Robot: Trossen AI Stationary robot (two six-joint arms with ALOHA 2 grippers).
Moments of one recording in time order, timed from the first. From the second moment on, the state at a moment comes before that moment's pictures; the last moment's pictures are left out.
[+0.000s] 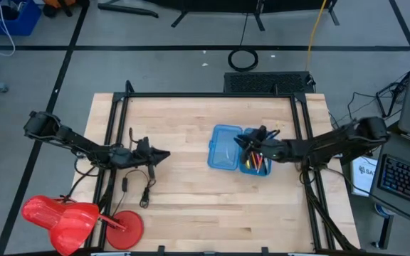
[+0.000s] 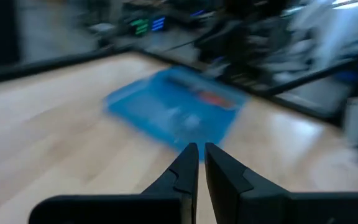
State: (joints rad) left arm -0.28 1.04 0.01 0.89 -0.49 -0.38; right arm 0.07 1.24 0.41 0.43 0.61 0.42
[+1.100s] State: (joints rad) left arm -0.05 0.41 0.01 0.71 0.23 -0.29; right arm 0.40 0.44 0.41 0.13 0.44 0.06
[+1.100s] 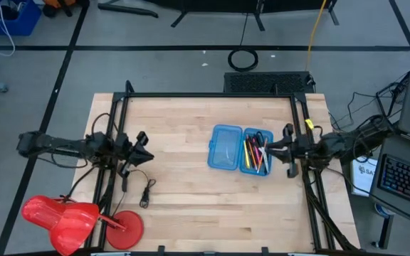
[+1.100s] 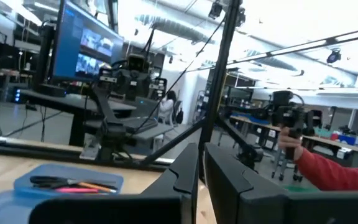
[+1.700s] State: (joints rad) left arm 0.23 0.10 0.01 0.30 0.45 -0.32; right arm 0.41 0.00 0.34 -0.29 0.48 0.11
